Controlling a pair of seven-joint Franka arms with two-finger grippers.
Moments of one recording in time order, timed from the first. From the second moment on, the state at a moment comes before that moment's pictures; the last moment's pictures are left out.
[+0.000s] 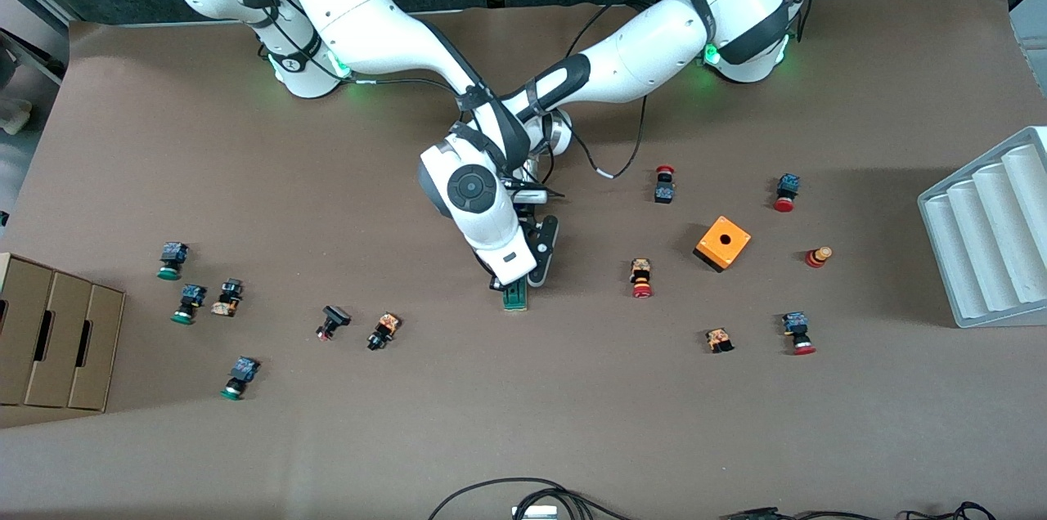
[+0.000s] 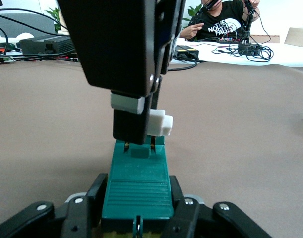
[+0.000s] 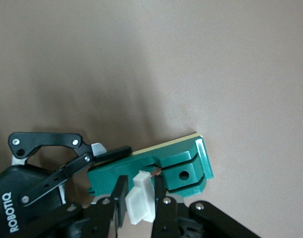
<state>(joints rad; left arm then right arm) -0.61 1.03 -0.51 -1.67 2.17 1.88 -2.49 0.87 0.74 -0.20 -1.54 0.25 2.36 -0.71</state>
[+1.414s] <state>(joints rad) -0.61 1.03 -0.51 -1.67 2.17 1.88 -2.49 0.87 0.73 -0.19 -1.55 0.24 2.37 -0.72</state>
